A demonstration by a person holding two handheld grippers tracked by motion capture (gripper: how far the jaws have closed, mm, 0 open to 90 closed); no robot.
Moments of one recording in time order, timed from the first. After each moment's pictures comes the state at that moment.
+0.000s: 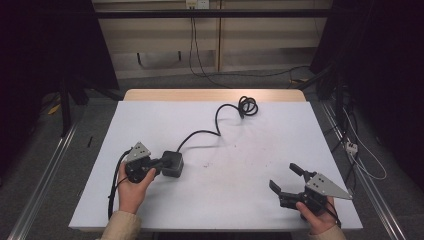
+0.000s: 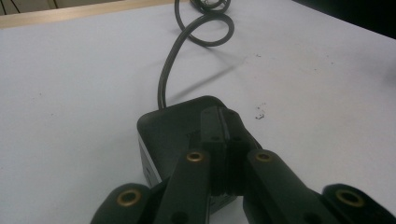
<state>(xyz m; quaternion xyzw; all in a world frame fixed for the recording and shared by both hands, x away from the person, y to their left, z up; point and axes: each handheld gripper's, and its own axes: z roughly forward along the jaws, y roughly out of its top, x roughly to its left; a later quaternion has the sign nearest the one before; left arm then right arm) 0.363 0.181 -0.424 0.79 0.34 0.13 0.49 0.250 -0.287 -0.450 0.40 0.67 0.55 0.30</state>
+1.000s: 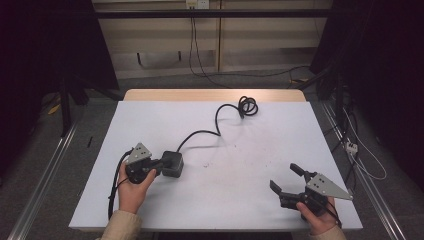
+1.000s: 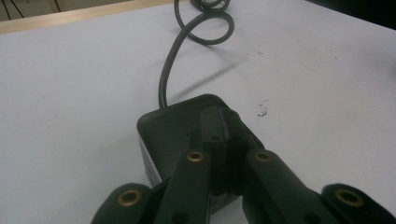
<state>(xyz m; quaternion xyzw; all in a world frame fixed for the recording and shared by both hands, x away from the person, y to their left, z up) 0.362 0.180 -0.425 0.79 0.34 0.14 0.49 0.249 -0.287 -0.450 0.40 0.67 0.55 0.30</state>
